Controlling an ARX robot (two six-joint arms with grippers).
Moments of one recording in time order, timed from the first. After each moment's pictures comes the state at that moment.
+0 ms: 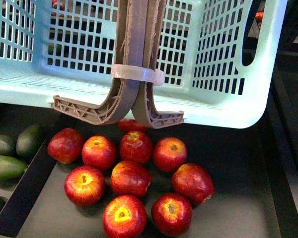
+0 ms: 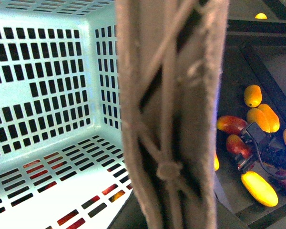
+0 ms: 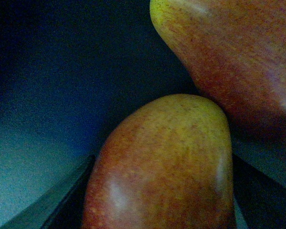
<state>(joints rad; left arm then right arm) -0.61 1.42 1.00 0.03 0.03 -0.24 -0.76 2.55 0.92 0.63 -0.42 -0.85</state>
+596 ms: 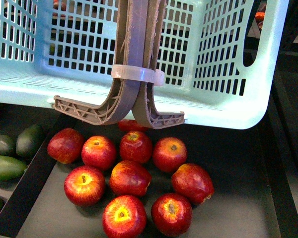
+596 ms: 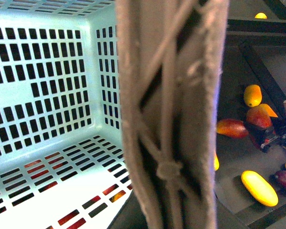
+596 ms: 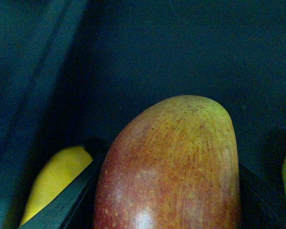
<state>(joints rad) -0.61 1.42 1.00 0.03 0.03 -0.24 -0.67 2.12 0.63 0.85 -0.54 -0.38</state>
